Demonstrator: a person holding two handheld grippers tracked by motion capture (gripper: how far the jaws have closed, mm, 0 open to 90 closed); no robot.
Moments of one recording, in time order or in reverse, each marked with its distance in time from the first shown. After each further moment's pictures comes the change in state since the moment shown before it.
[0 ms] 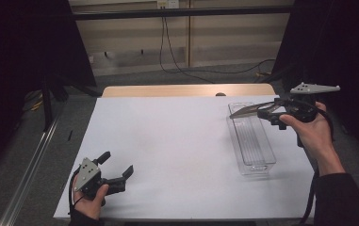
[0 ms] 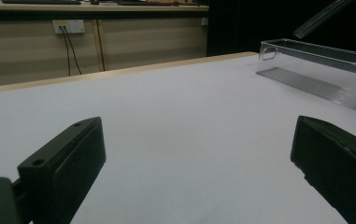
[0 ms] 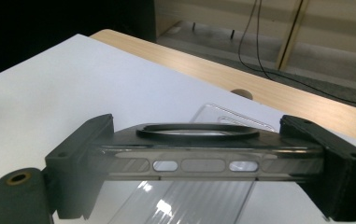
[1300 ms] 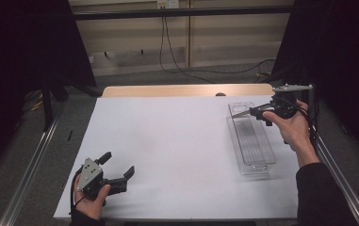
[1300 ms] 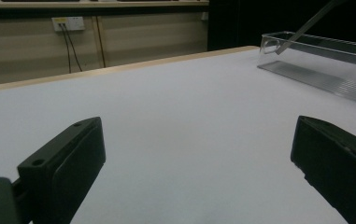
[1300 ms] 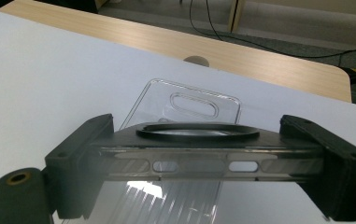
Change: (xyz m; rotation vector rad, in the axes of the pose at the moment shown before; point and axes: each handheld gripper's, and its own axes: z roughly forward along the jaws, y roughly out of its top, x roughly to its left) left arm -0.004 -0.001 0.002 0.016 0.000 0.024; right arm -0.009 -0.009 0.054 0.128 -0.217 0.078
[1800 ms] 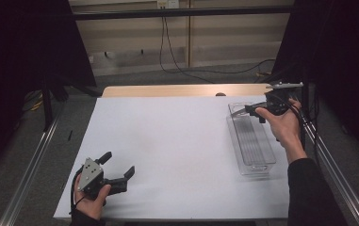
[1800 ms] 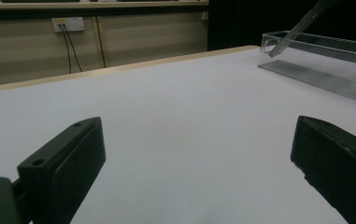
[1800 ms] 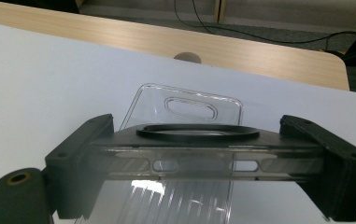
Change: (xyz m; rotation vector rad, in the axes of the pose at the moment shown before) left arm 0.002 -0.001 0.000 -0.002 0.005 -0.001; right arm 0.009 0.008 0.018 0.034 -0.064 0.062
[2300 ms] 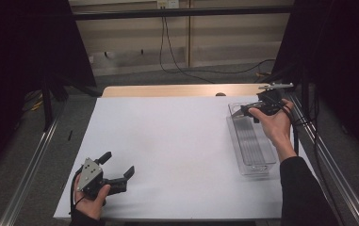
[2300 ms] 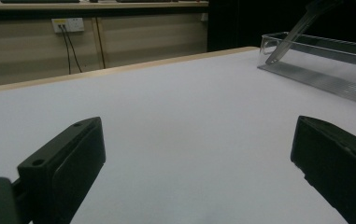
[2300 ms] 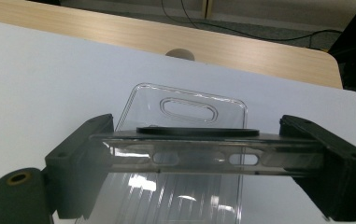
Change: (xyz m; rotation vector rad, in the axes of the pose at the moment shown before) left arm 0.000 0.000 0.000 -0.002 -0.002 -0.004; right arm 0.013 0.000 0.015 0.014 -0.064 -0.015
